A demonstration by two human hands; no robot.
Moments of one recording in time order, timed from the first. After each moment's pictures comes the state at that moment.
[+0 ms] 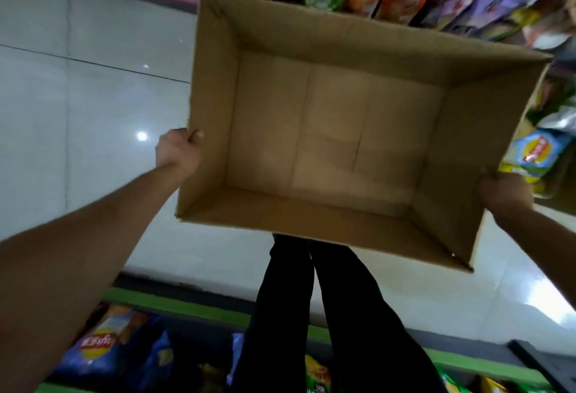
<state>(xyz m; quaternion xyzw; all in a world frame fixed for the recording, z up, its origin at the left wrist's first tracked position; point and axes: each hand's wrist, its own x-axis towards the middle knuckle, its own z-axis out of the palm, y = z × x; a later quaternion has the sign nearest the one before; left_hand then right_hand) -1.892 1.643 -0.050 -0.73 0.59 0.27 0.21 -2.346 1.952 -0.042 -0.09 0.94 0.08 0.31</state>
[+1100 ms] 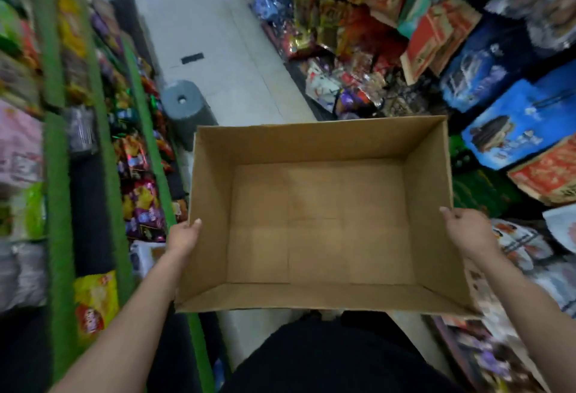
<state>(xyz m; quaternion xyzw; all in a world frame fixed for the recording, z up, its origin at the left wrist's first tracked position) -1.528 1.823 0.395 -0.89 0.02 0.37 -0.28 -2.006 1.551 0.447 -0.67 0.70 0.02 0.23</state>
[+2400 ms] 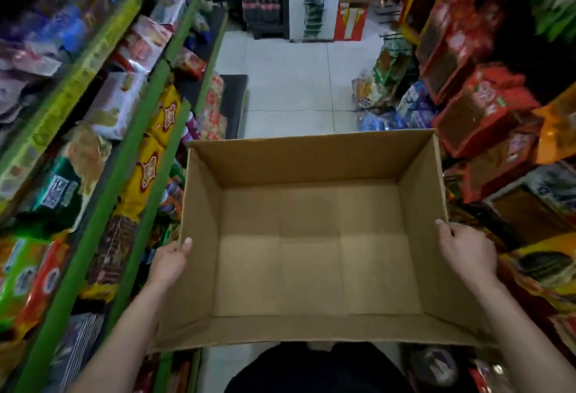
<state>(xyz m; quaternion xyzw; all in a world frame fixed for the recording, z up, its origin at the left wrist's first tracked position) -1.045 1.427 0.447 -0.88 -0.10 0.24 -0.39 -1.353 0.986 0.490 -0.83 0.53 -0.02 0.15</state>
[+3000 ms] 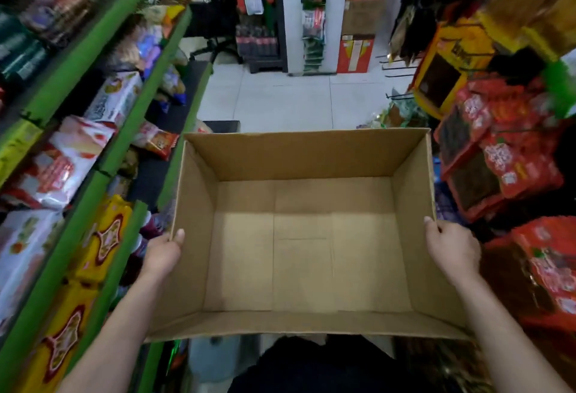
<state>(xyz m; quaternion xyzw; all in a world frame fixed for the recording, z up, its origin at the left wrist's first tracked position) -0.721 1.103 0.465 -0.91 -0.11 0.17 -0.38 -1.019 0.675 0.478 -0.82 0.53 -0.05 0.19</state>
